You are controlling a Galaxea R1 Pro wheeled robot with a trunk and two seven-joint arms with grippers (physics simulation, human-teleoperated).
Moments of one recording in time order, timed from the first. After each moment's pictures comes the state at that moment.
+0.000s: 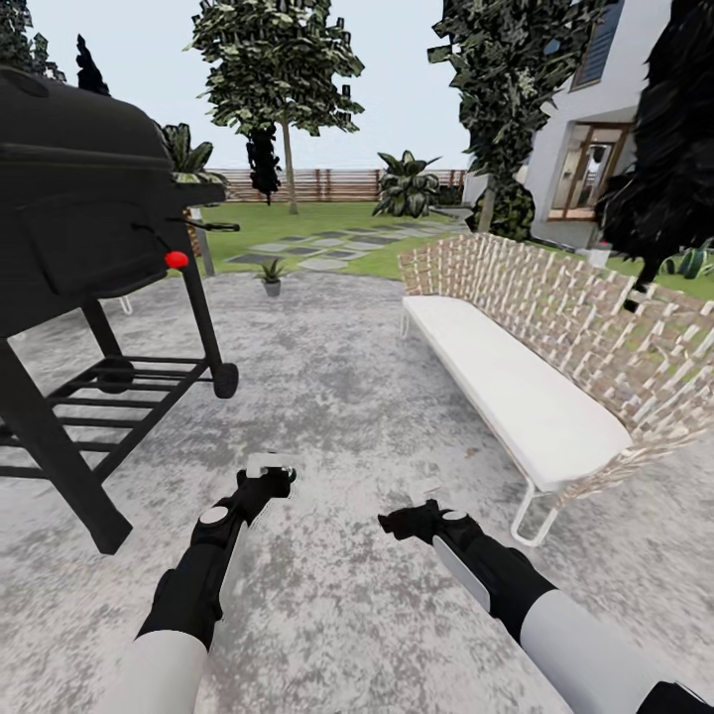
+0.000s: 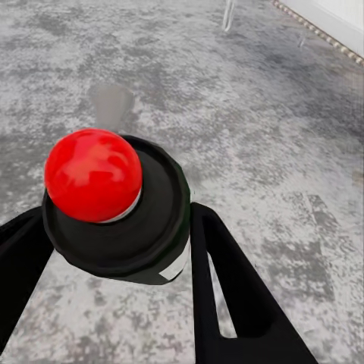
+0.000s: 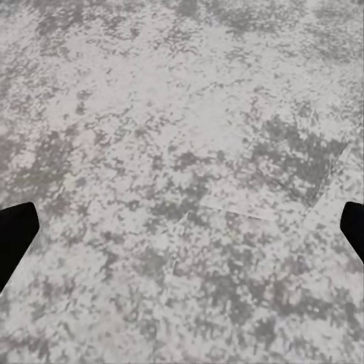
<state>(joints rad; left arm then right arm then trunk) -0.57 -0.16 0.17 -1.01 -0.18 0.20 -0.22 -0.73 -0.06 0.67 -0.76 -0.49 0.38 -0.03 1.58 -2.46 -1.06</state>
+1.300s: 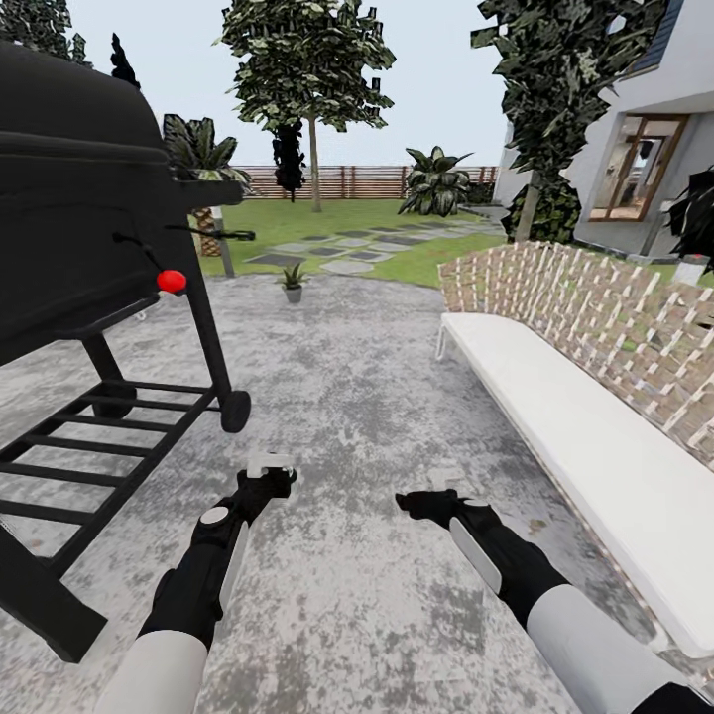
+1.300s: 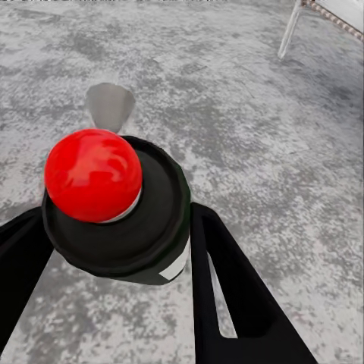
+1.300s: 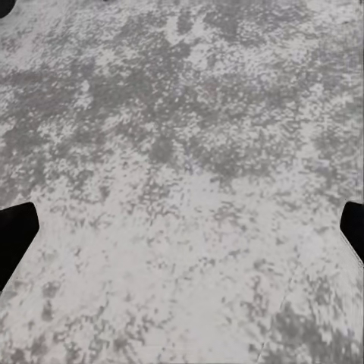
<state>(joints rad) -0.57 -0.16 0.17 -1.01 -0.18 0.20 -0.22 -0.73 -0.06 0.47 -0.75 -0.49 0.37 -0.04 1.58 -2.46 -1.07</state>
